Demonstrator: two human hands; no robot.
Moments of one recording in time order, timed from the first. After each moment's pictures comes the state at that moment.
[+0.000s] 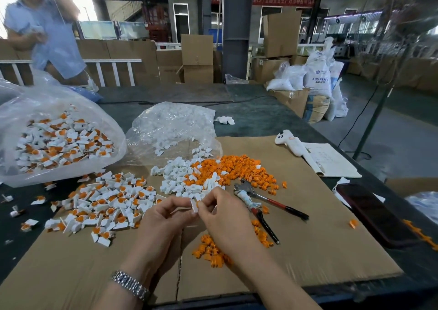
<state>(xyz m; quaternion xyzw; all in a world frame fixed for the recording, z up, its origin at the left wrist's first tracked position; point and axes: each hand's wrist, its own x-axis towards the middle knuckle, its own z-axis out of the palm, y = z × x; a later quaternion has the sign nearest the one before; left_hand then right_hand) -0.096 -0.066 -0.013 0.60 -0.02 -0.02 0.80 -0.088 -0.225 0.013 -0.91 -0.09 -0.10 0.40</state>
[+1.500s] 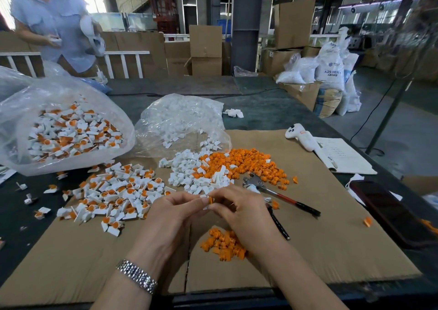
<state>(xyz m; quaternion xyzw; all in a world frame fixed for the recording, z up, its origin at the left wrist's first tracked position) -0.094 -0.071 0.004 0.61 0.09 -0.04 0.78 -0.095 -0.249 0.022 -0.89 -0.22 -0.11 0.39</state>
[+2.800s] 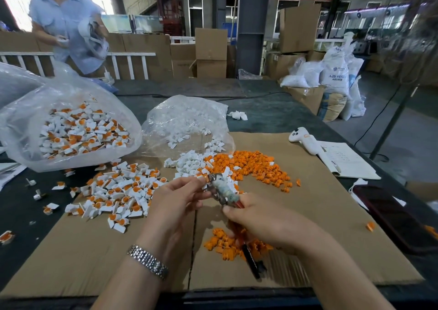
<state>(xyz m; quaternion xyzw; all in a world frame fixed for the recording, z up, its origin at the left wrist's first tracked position) -0.090 -0.083 0.034 0.58 0.13 0.03 0.80 -0.113 -0.262 0.084 -0.85 -0.10 0.26 0.44</state>
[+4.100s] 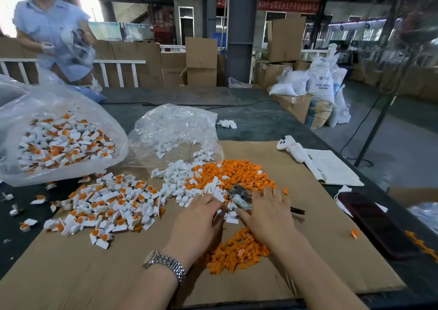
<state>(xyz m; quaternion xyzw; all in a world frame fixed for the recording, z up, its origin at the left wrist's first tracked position) -0.064 -0.119 -0.012 0.96 -0.17 0.14 0.20 -0.051 -0.297 0.006 -1.00 0.01 -0.03 -0.02</state>
